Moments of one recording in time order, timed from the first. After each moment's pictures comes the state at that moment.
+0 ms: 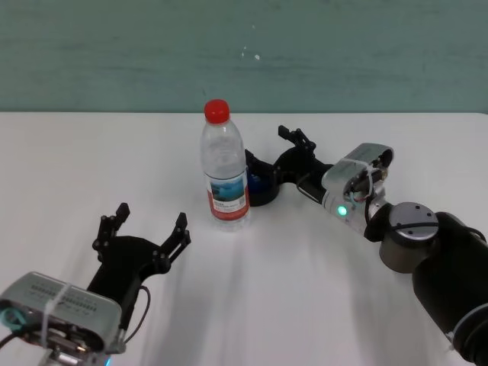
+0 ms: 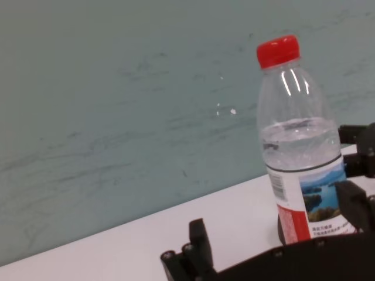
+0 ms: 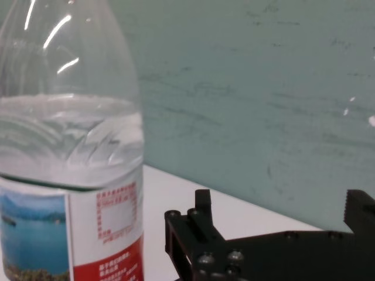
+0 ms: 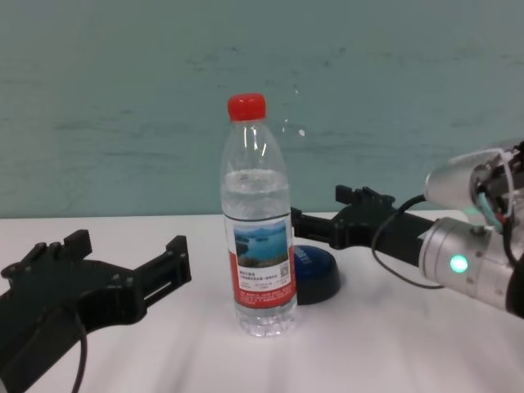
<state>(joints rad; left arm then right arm) 0.31 0.17 0.16 -1.89 0.14 -0.05 -0.07 0.60 0.11 -0.36 -0.80 0.23 -0.32 0.50</state>
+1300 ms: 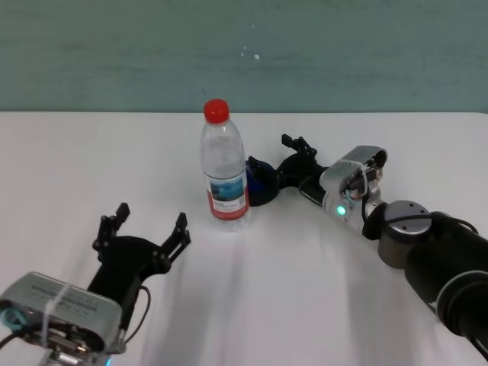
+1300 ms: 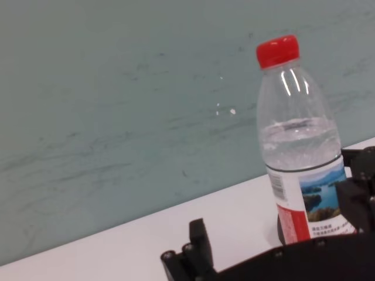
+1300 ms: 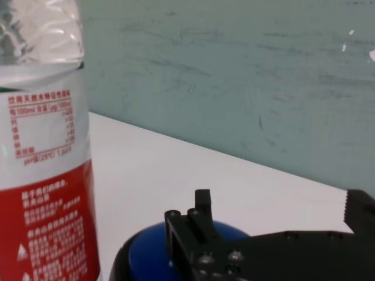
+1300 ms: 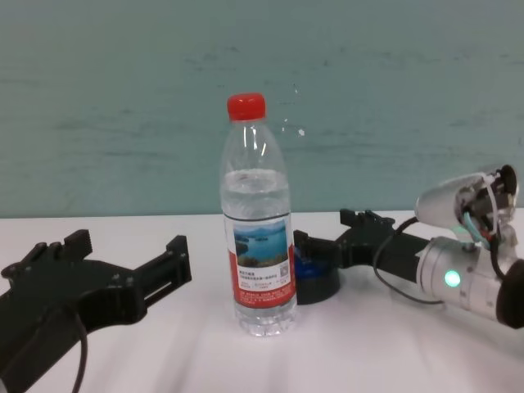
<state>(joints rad) 0.31 0.17 0.16 -1.89 0.14 -0.05 -0.07 0.78 0.03 -0.32 -0.40 0.18 -0.46 0.55</state>
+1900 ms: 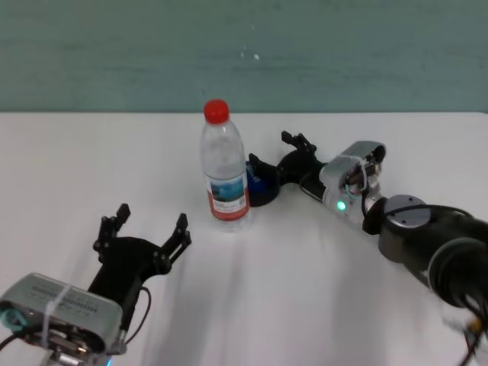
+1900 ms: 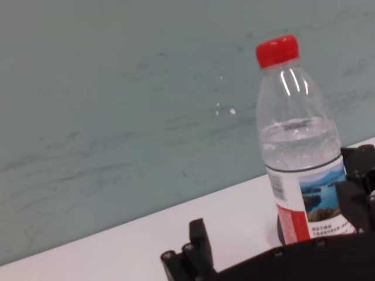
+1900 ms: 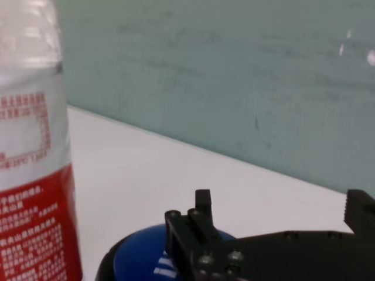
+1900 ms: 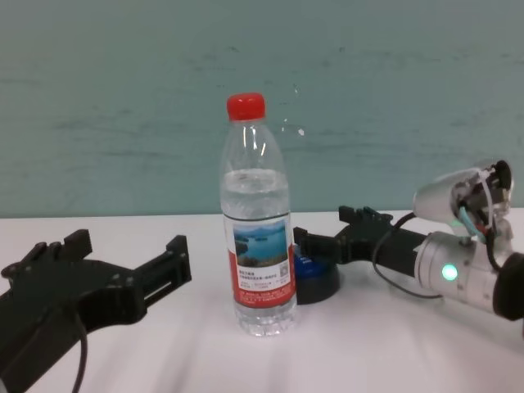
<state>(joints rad) 0.31 0.17 0.16 -1.89 0.14 -0.05 -0.07 0.92 -0.01 -0.29 -0.13 0.17 -0.58 0.58</state>
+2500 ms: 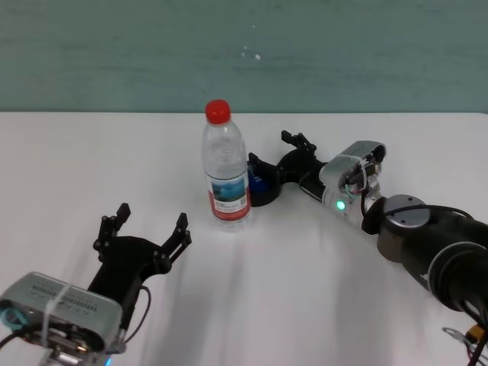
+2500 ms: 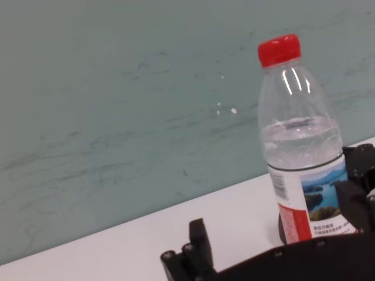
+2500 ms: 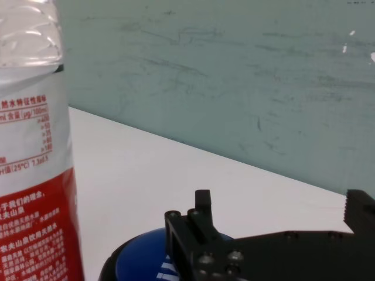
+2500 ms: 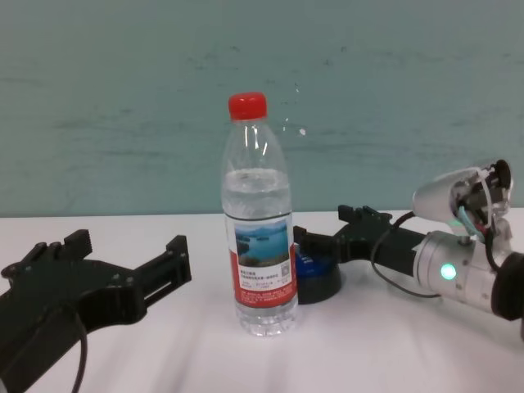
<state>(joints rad) 0.31 0.17 0.16 -1.89 0.14 -0.05 -0.07 0.96 -0.02 -0.29 -0.05 0.17 -0.61 0.59</state>
